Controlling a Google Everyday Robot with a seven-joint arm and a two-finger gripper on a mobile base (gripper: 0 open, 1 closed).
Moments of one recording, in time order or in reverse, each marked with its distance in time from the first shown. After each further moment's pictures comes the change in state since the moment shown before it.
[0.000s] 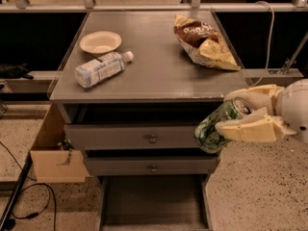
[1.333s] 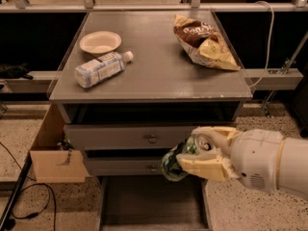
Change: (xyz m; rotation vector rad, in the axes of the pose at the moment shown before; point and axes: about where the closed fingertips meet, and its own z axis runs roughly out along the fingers) arm 0.033 0.059 0.066 0.070 -0.040 0.153
